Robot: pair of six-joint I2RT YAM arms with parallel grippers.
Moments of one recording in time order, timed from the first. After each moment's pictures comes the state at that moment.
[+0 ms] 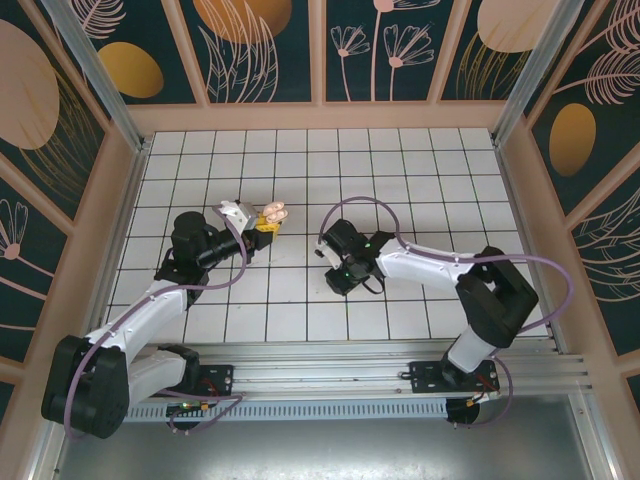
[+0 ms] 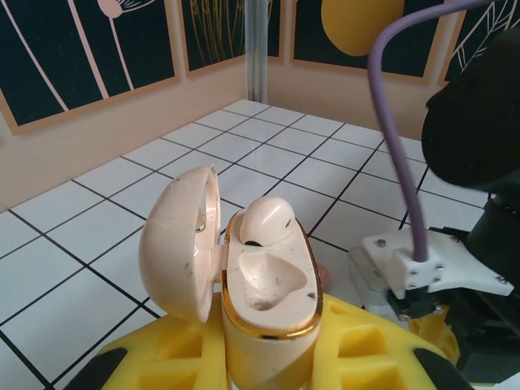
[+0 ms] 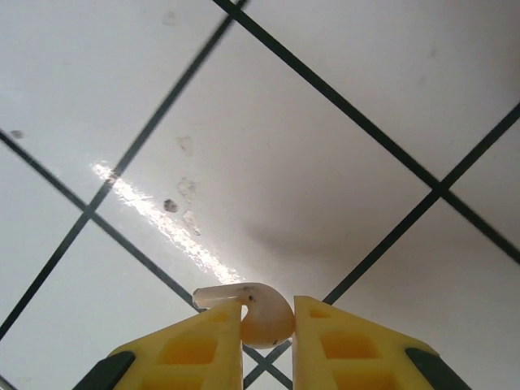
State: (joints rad) left arm -0.30 1.11 0.51 0.42 0.69 0.10; right arm 0.86 1.61 1.00 -0.60 -0.09 0.08
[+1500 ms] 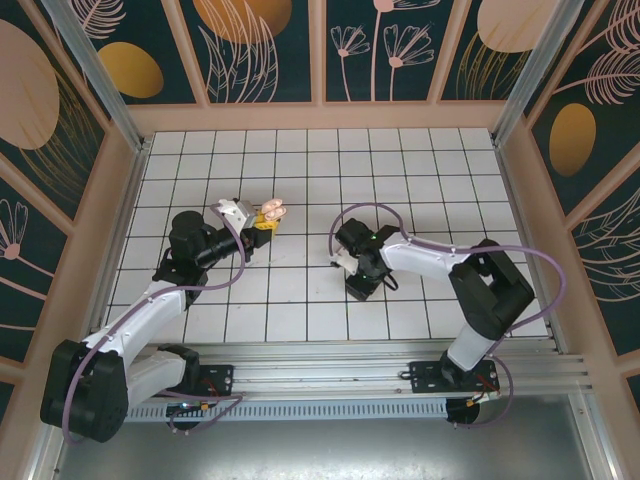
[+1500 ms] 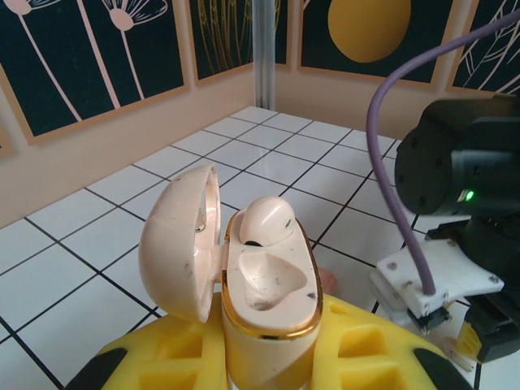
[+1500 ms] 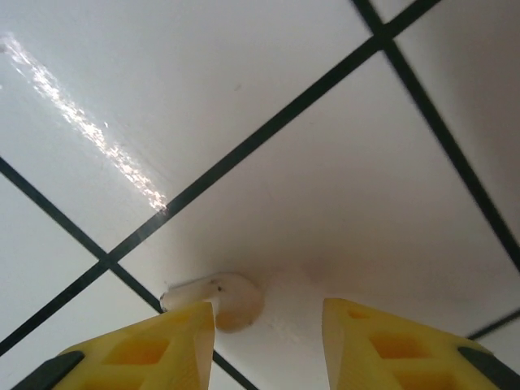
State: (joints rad) left arm -0.30 1.09 0.52 0.40 0.67 0.11; right arm 0.76 1.64 0.98 -0.76 -0.02 -0.18
